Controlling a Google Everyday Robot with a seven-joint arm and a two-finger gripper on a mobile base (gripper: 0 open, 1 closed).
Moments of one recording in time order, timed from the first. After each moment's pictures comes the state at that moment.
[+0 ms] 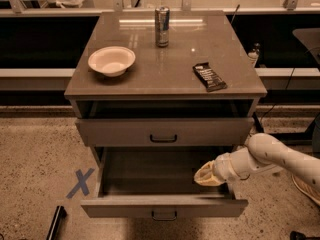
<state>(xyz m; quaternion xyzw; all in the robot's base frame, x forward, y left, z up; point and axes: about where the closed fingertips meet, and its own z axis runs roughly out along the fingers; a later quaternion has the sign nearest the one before) 0.505 -0.155 0.487 -0.63 0.67 0.28 0.29</state>
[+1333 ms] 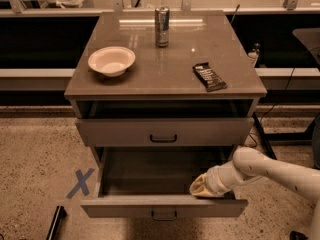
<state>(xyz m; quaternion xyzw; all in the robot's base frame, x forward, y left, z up) 0.495 -0.143 0.410 -0.66 0.67 0.23 0.25</state>
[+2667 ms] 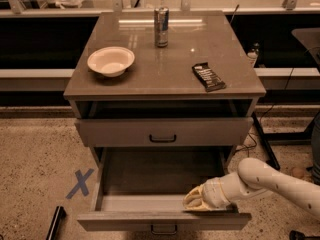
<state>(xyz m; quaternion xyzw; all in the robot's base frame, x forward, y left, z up) 0.432 -0.106 0.446 -0.69 0.58 0.31 0.31</state>
